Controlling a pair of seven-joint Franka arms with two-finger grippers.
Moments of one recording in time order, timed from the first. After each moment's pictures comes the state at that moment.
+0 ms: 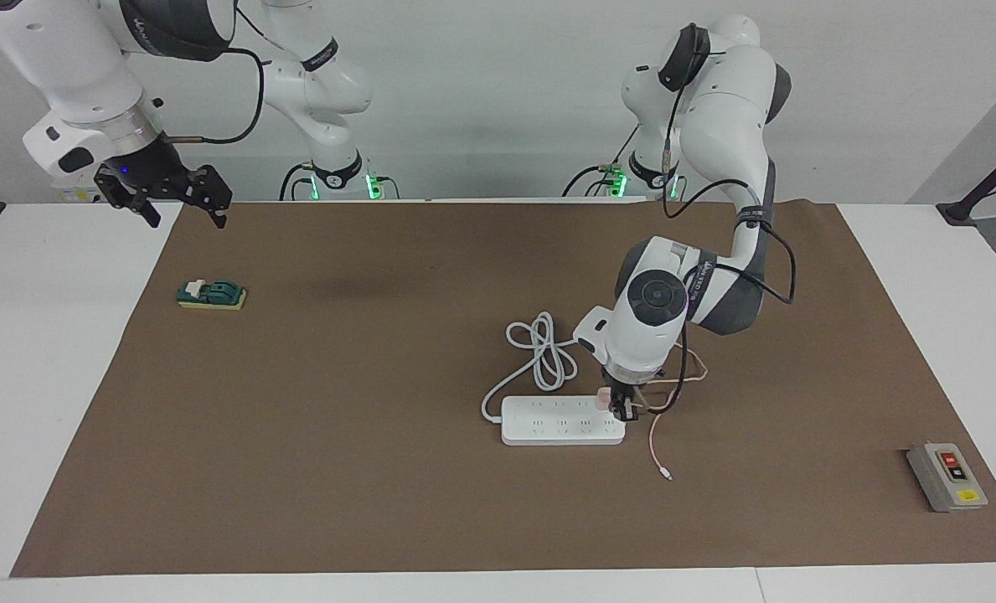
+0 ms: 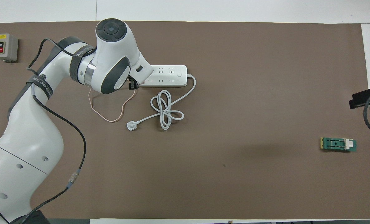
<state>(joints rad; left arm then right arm) -0.11 0.69 -0.42 -1.35 0.31 1.93 1.04 -0.14 -0.03 0.04 -1.63 -0.04 1.52 -0.08</state>
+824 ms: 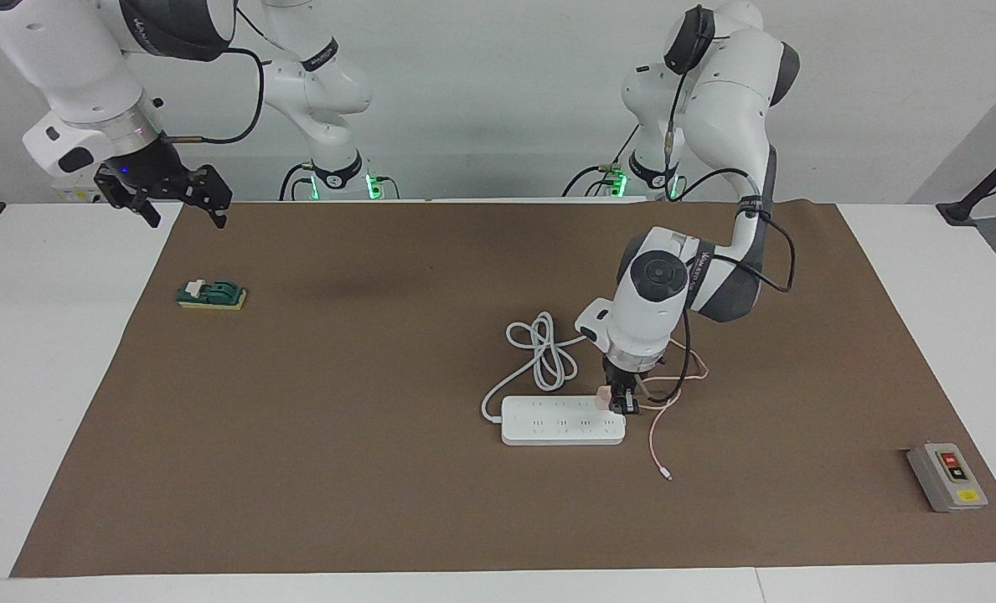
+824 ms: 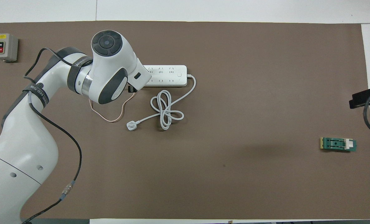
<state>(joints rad) -0.09 0.62 -0.43 -1.50 0.31 2.09 1.02 -0.14 -0.03 0.04 -1.63 -0.04 1.52 -0.08</state>
